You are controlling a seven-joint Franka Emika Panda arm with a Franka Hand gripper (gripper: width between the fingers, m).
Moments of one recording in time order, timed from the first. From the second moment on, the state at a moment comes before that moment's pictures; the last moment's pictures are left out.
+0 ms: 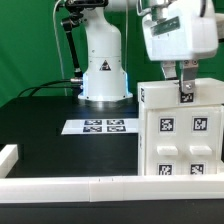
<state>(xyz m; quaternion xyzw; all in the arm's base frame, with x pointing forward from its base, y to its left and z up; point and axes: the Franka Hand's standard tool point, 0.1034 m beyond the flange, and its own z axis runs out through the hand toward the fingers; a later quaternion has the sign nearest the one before) 0.620 0.083 0.154 -0.72 0.69 0.00 0.08</state>
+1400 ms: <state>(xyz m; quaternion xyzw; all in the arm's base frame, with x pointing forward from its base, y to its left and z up) 0.628 0.087 0.175 -0.91 0.41 -0.03 0.10</state>
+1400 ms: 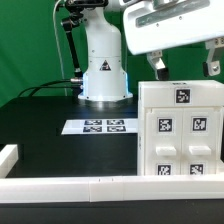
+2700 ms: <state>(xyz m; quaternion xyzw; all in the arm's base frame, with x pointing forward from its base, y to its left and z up) 0.631 0.087 0.179 -0.98 -0.17 -0.06 0.04</state>
